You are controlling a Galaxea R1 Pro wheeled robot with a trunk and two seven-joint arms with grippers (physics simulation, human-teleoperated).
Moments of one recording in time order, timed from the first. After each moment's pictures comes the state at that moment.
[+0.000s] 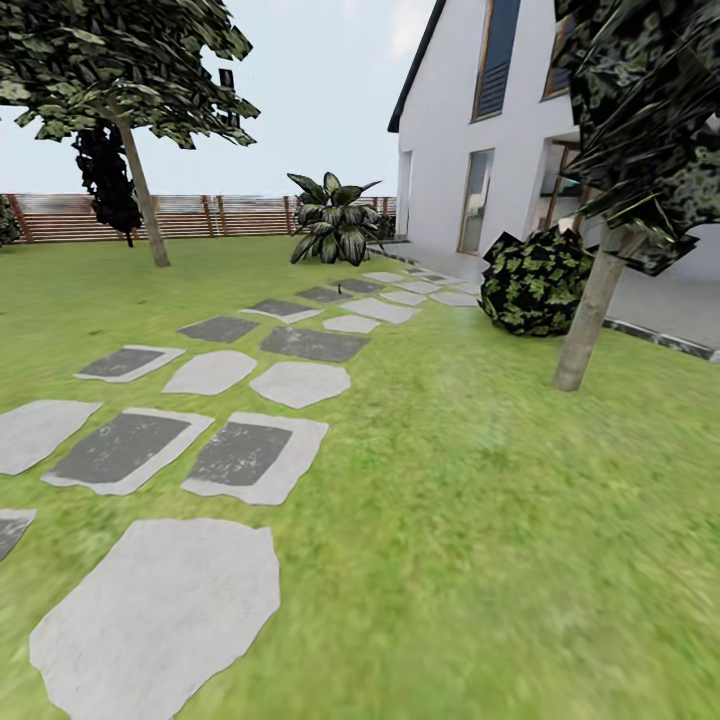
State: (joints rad) left arm -0.16 0.10 0.21 -0.29 0.02 -0.27 0.01; right arm -0.05 -0.08 0.00 -0.50 0.00 -0.20 0.00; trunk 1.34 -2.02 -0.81
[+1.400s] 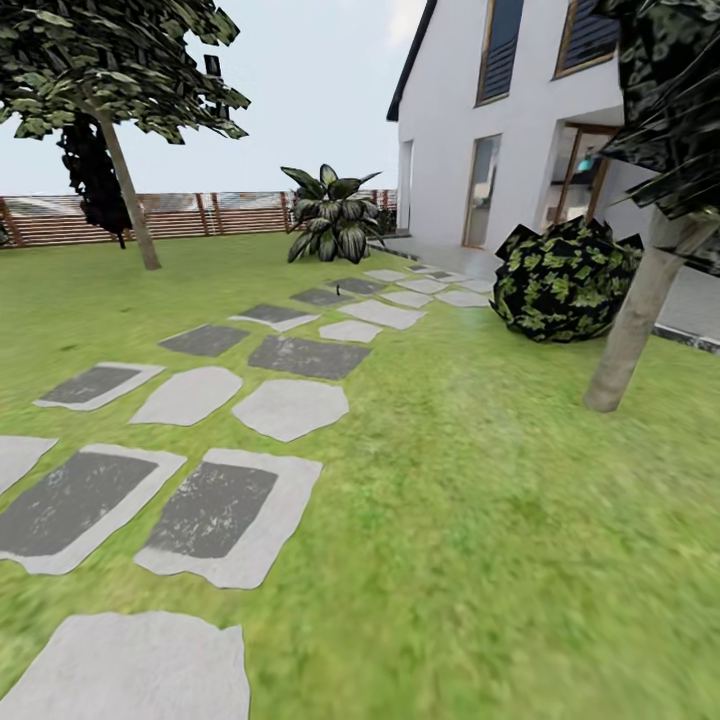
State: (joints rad) left arm -0.16 0.10 0.19 -0.29 0.02 -0.28 0.00; right arm -0.05 -0.01 0.00 -0.24 0.00 -0.20 0.00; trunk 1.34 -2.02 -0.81
